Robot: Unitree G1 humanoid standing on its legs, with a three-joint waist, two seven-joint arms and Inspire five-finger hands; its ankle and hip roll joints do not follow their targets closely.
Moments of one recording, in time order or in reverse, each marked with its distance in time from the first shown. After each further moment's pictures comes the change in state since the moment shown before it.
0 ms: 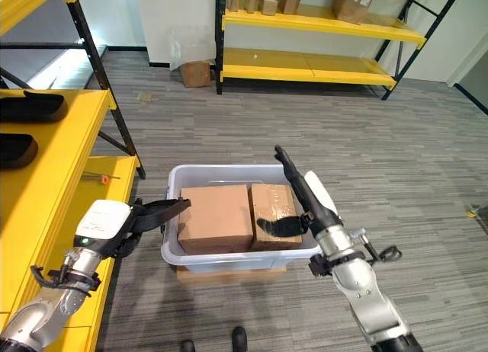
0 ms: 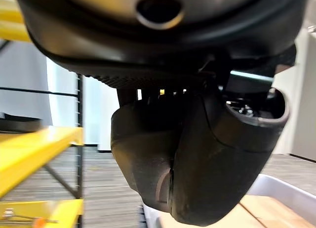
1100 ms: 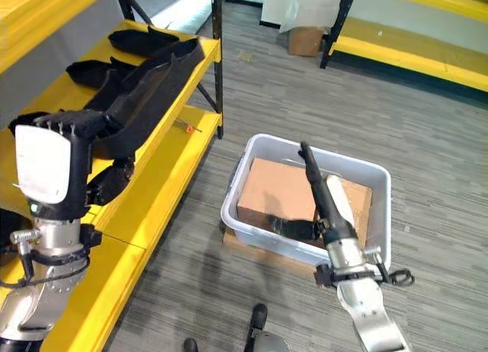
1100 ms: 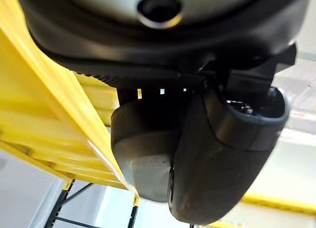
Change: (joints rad) left arm -0.066 -0.079 0.117 -0.414 -0.055 -0.013 0.279; right arm 0.083 0.051 -0.026 -0.074 -0.045 -0.038 -0.132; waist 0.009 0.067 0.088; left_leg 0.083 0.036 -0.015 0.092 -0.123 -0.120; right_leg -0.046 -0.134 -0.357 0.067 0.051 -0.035
